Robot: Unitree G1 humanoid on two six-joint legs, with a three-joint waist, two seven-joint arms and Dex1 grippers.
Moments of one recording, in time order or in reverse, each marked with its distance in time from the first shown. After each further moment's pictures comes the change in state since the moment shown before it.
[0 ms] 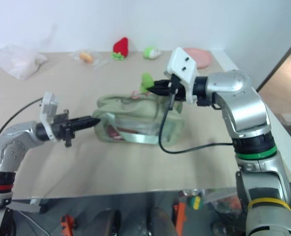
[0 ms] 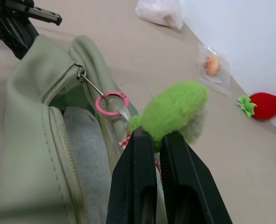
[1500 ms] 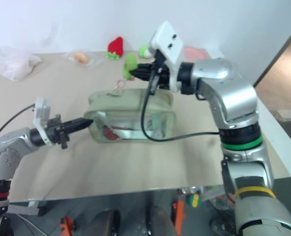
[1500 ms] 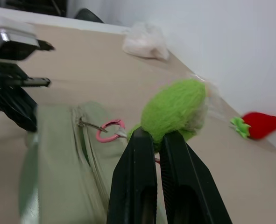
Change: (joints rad) left arm 0.083 -0.009 0.072 -0.023 -0.017 -0.002 0.065; right arm -0.133 0.093 -0.025 -0.029 0.063 0.138 -0.128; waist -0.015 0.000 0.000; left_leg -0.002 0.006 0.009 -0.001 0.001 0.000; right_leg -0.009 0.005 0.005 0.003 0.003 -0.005
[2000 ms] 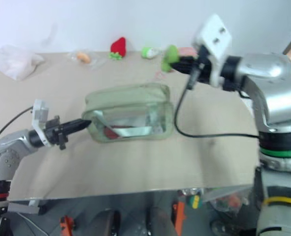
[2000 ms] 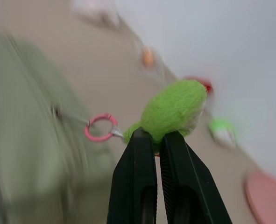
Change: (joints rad) left arm 0.019 0.000 0.012 0.040 0.001 -0.039 -0.028; right arm 0.217 -0.301 -0.101 0.102 -0.076 -0.113 0.047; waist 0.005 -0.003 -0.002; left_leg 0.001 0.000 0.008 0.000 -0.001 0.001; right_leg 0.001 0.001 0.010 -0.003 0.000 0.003
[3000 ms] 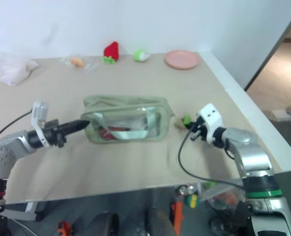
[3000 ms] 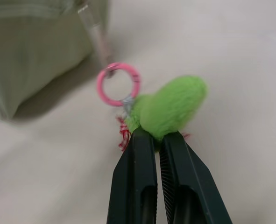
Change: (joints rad) left arm -0.028 0.020 0.018 0.032 -0.068 0.146 0.080; right arm 0.403 0.185 -0.102 0.069 0.025 -0.039 -0.114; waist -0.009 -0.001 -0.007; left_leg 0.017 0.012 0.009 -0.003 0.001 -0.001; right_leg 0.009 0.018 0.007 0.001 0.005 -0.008
